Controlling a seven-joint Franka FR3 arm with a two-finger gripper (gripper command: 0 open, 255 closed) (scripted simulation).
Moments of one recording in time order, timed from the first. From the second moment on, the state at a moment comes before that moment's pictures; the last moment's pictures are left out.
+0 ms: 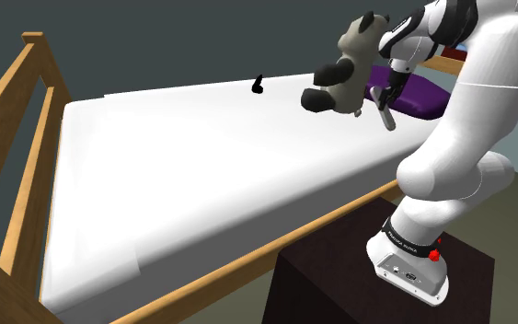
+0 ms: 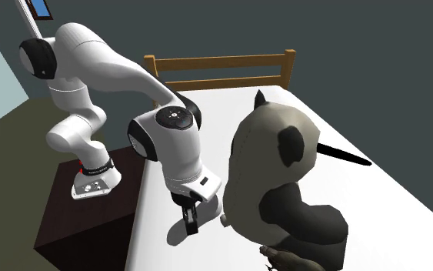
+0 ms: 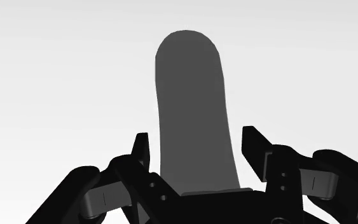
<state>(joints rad) -0.60 0.22 -0.49 -1.87 0.11 2.08 -0.95</state>
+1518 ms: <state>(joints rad) -0.61 0.30 -0.47 -1.95 0.16 2.22 -0.98</state>
